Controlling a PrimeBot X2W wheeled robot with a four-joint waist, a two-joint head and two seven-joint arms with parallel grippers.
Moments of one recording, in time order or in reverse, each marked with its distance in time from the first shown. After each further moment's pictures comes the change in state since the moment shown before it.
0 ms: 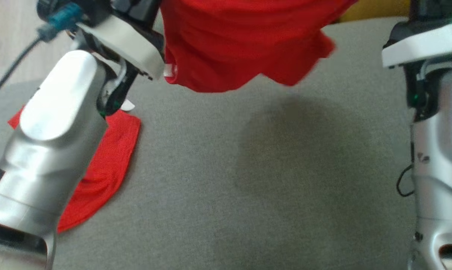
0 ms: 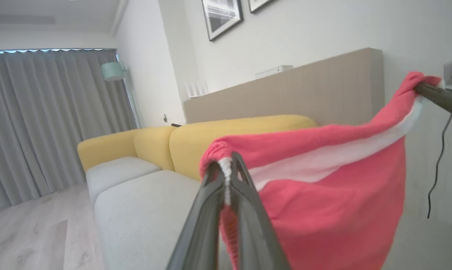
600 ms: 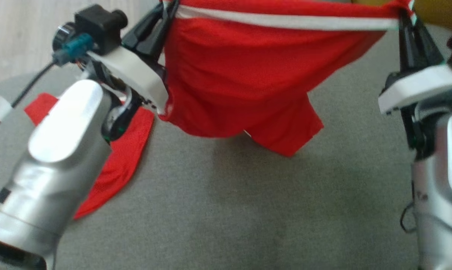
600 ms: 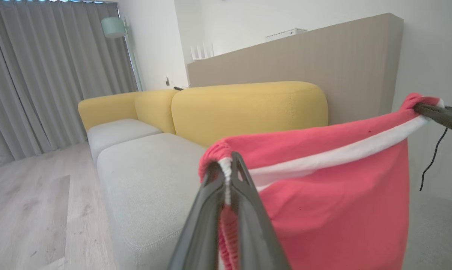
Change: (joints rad) left arm 0.106 0.013 -0.024 -0.031 -0.042 0.002 0.044; right arm 0.211 -0.018 -0.012 -0.118 -0.030 0.000 0.180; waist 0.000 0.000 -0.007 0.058
